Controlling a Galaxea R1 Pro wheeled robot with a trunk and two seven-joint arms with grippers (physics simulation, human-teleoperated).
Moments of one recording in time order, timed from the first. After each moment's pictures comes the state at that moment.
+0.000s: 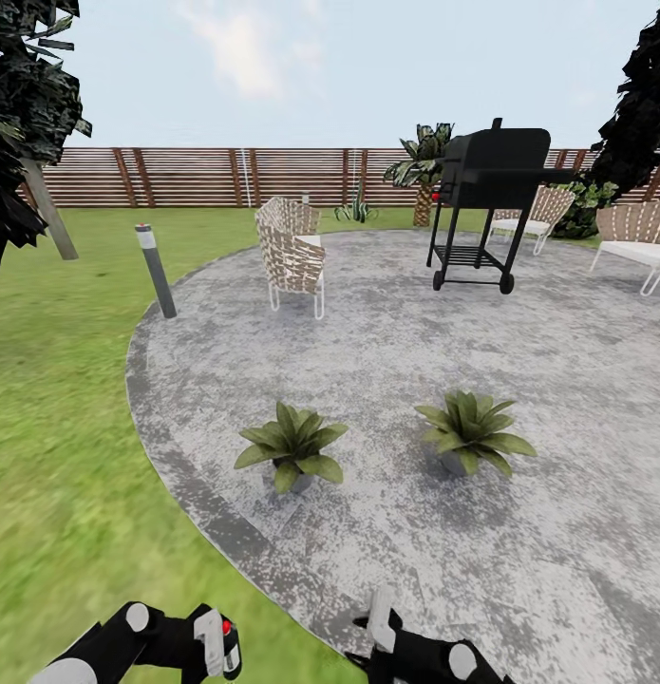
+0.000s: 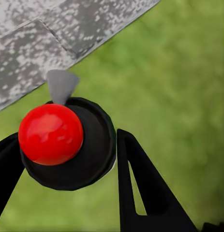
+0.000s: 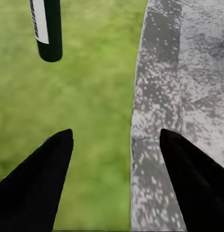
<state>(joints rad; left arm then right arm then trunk) -0.55 0.13 0.13 -0.29 -0.90 -0.34 -0.88 -0.36 0.05 0.06 -0.55 0.65 -0.42 0.68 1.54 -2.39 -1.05</state>
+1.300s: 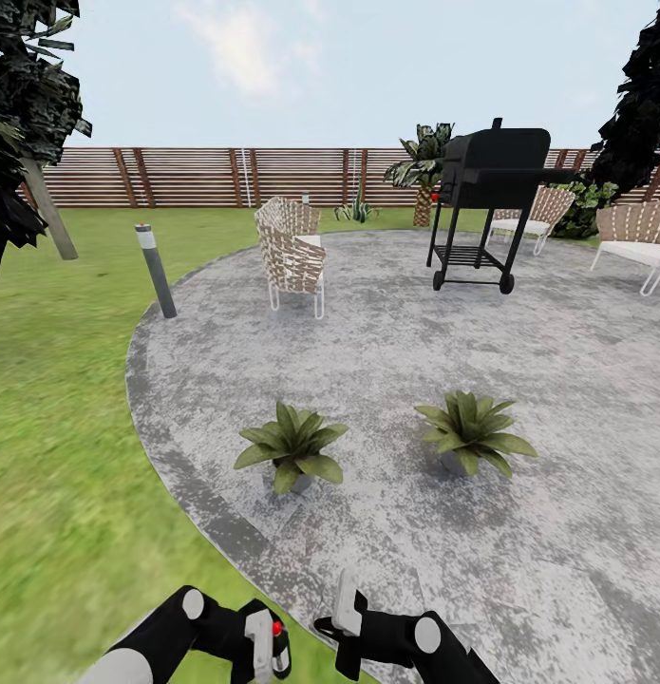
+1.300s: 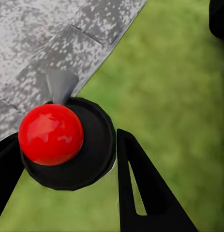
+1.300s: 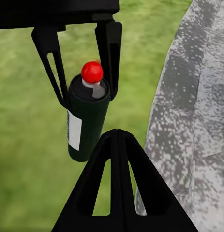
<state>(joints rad) -0.55 -0.02 0.08 -0.38 -1.00 -0.35 -0.95 -0.38 0.12 0.17 -0.65 0.65 -0.38 0.74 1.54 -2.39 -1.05</state>
